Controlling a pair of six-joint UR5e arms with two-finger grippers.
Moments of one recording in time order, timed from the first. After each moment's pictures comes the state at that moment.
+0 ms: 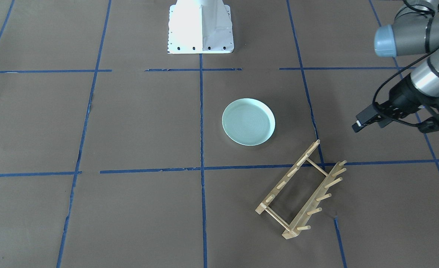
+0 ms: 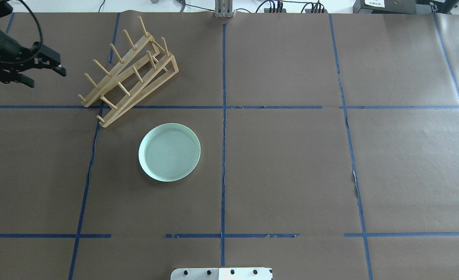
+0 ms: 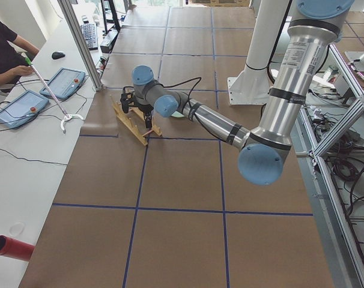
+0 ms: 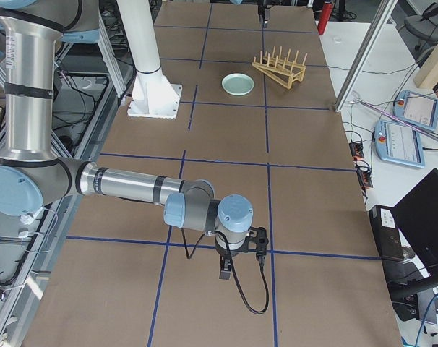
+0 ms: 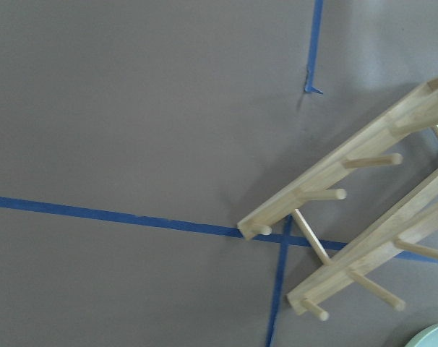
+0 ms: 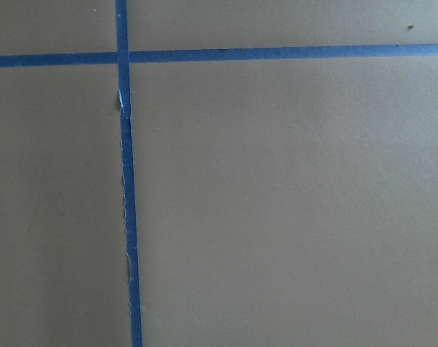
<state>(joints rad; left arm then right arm) -1.08 -1.91 -1.76 -1.77 -2.32 -1.08 1.63 -1.69 1.60 -1.59 2.30 -0.07</state>
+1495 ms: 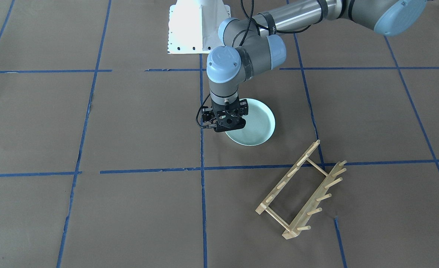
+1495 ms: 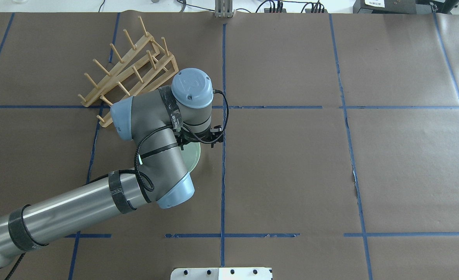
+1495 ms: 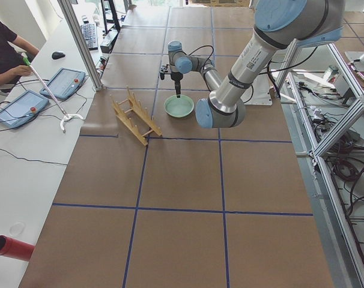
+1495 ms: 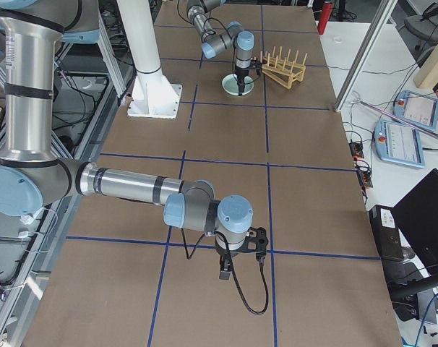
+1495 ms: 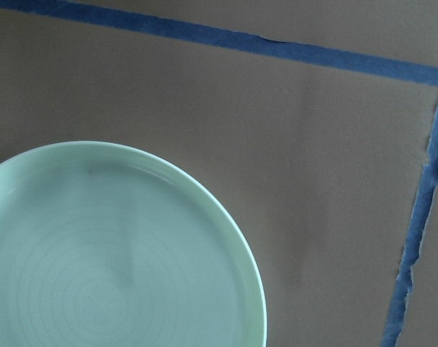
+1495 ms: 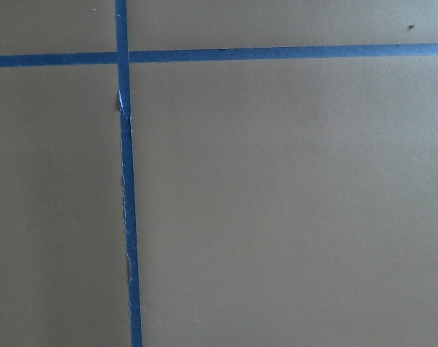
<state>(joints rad) -0.53 -2.42 -1.42 -1.53 -1.92 -1.23 1.63 -1.69 1.60 -1.59 2.30 -0.07</state>
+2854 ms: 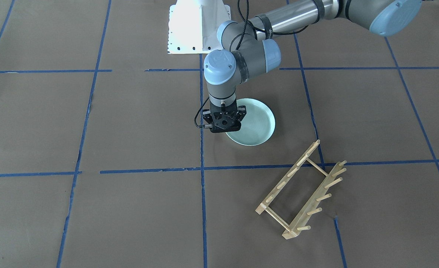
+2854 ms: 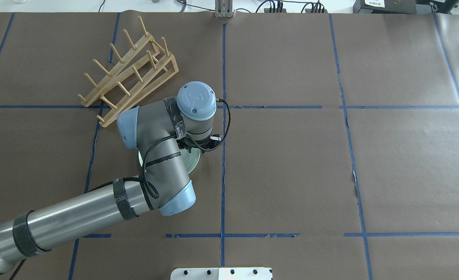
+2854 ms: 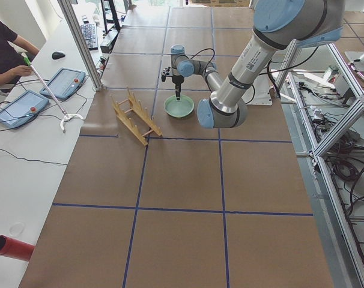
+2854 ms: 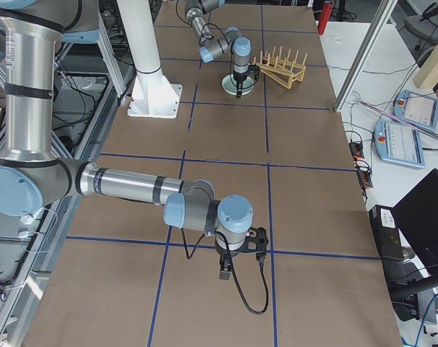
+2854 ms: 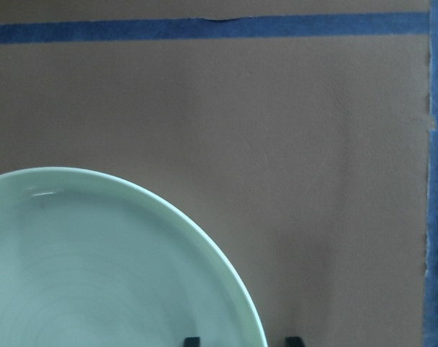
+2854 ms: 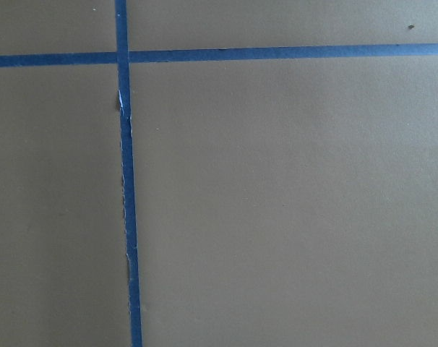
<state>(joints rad) -0.51 -2.41 -1.39 -1.56 -1.87 -1.19 1.63 -1.69 1.60 -1.59 2.30 -0.07</state>
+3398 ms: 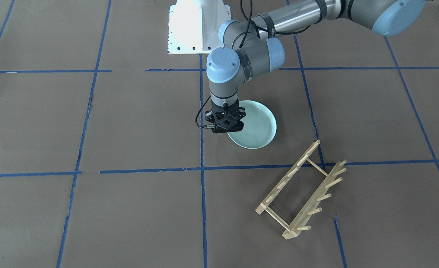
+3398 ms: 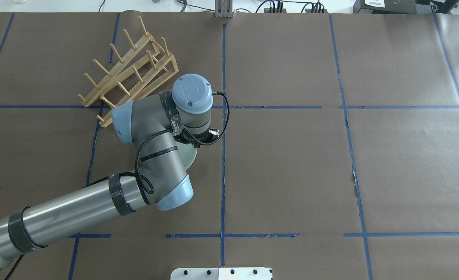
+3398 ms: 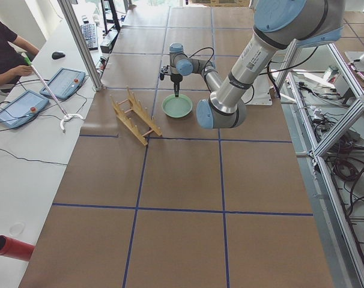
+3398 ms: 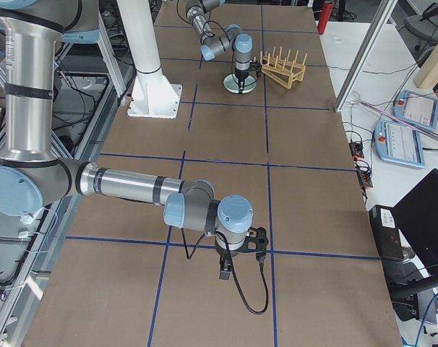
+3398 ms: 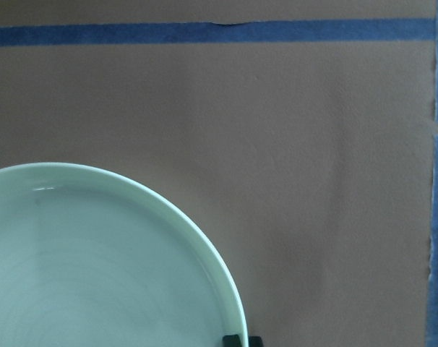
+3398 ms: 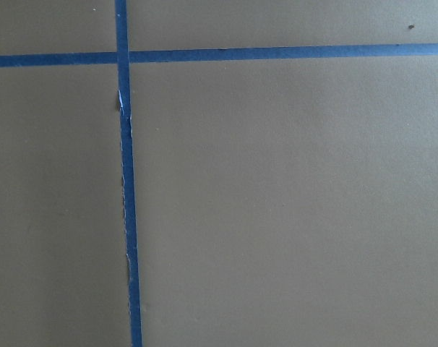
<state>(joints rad) -0.55 -2.41 -1.44 -1.57 -1.88 -1.23 1.63 -1.69 1.60 -1.59 2.30 -0.07</state>
